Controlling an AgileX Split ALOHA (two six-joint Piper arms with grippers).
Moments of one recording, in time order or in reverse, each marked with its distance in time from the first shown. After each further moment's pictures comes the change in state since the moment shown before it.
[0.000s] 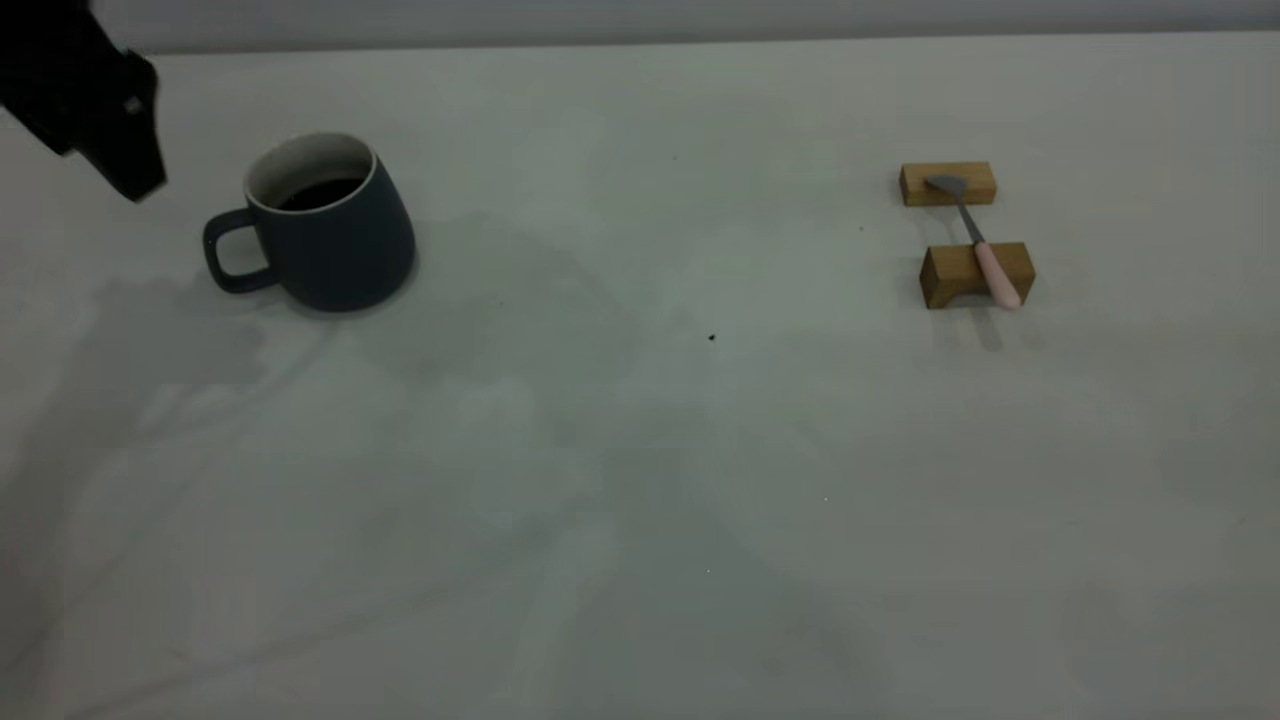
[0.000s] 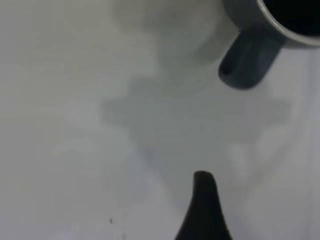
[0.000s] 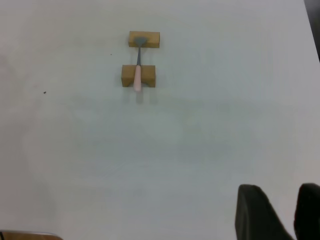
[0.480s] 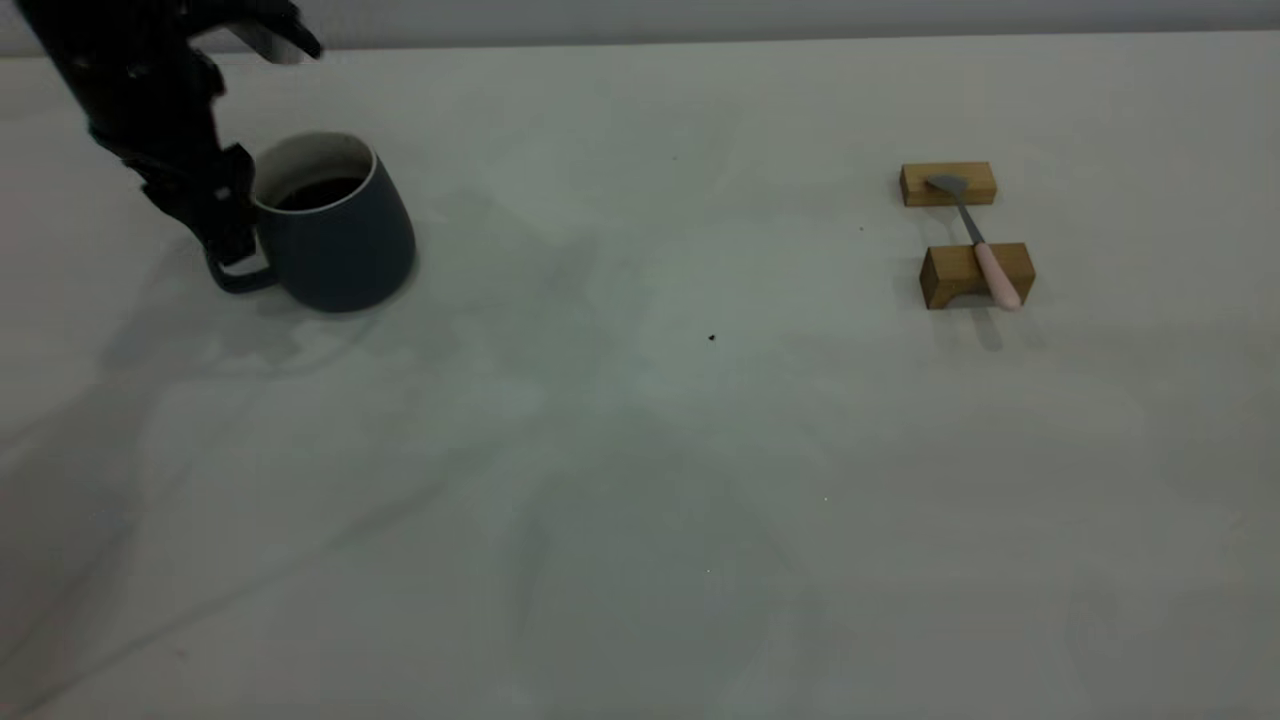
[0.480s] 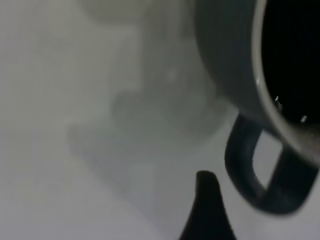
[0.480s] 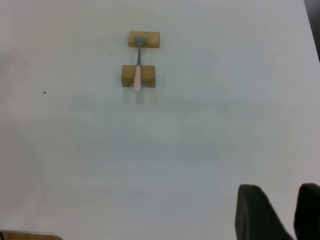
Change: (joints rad) left arm -0.020 0.258 -0.195 -0.057 0.007 0.226; right arm 0.000 0.000 0.000 0.000 0.000 0.000
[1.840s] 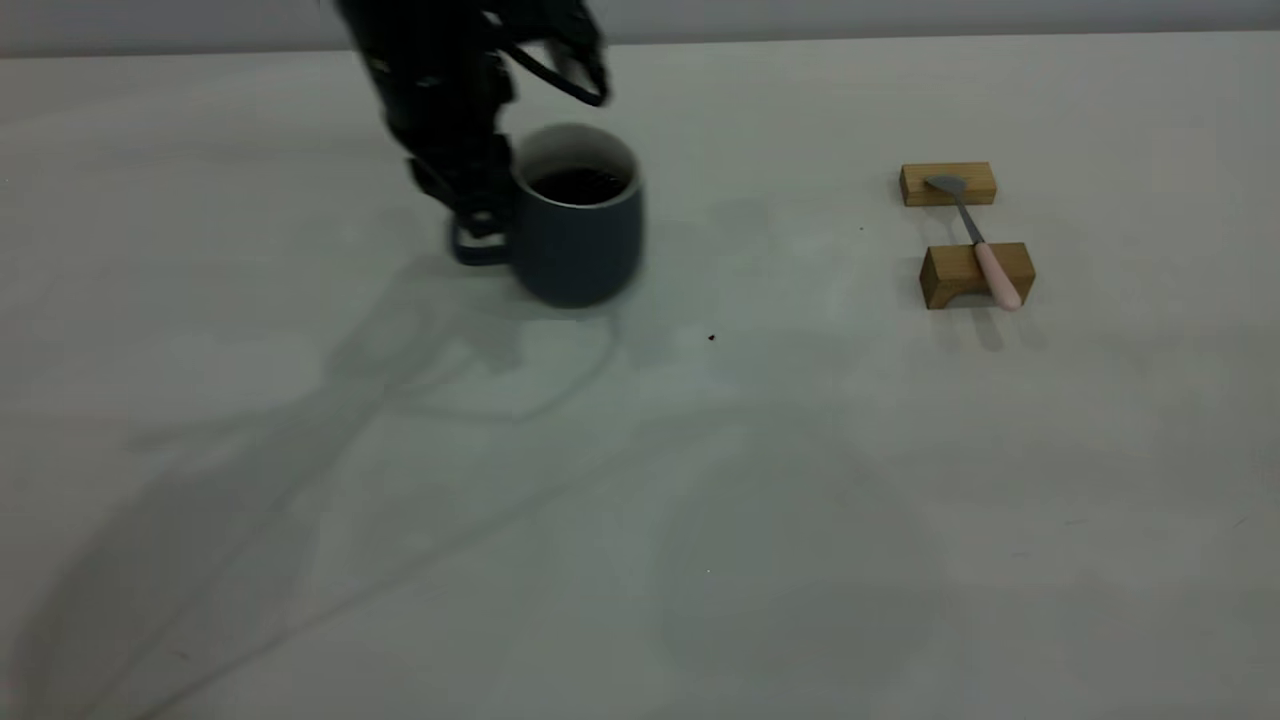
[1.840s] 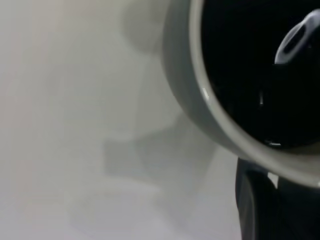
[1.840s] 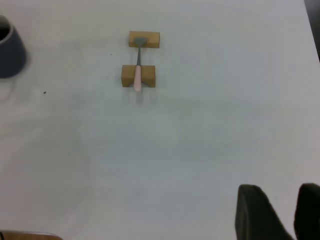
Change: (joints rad) left arm -0.360 0.083 -0.152 0.000 -0.036 0.074; right arm 0.000 0.000 0.000 0.000 0.000 0.000
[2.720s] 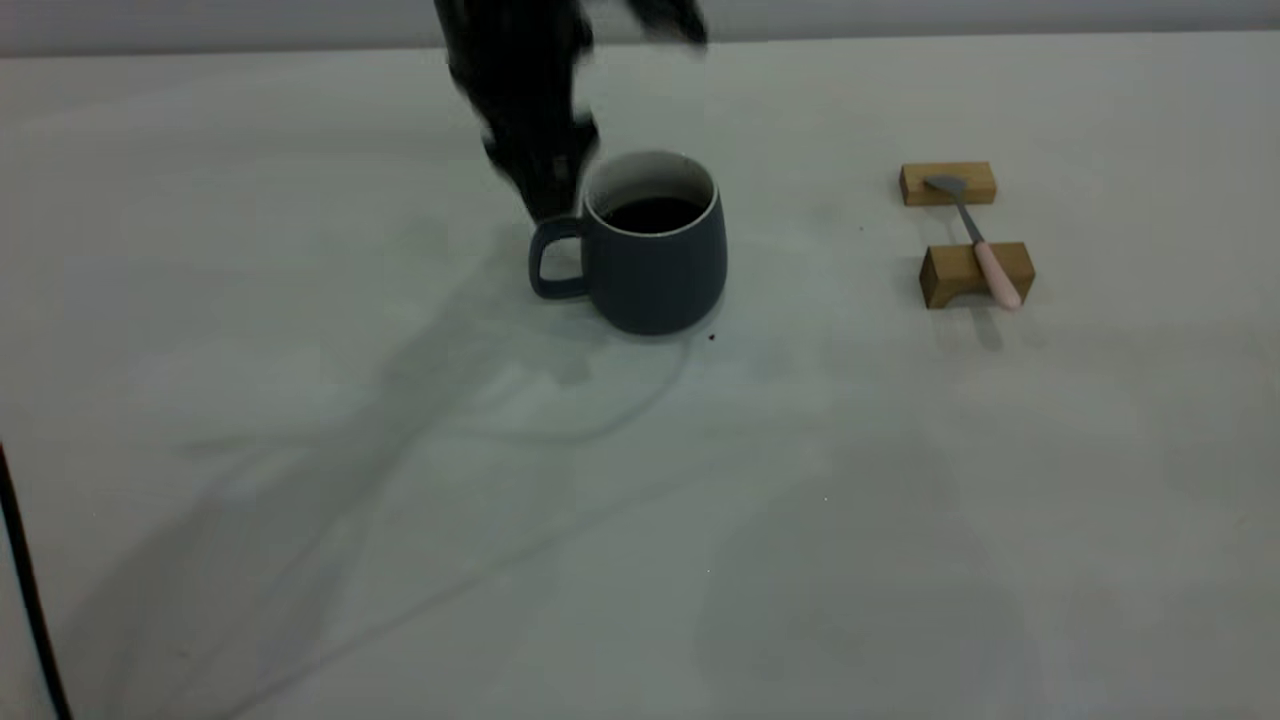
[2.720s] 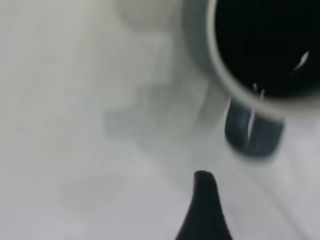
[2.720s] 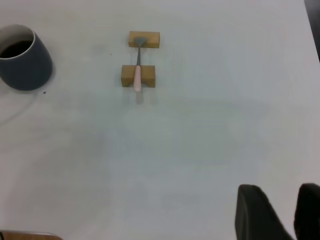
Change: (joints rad) left arm -0.079 -0.075 -0.133 0.047 0.274 -0.176; right arm 0.000 0.000 0.000 0.000 0.000 0.000
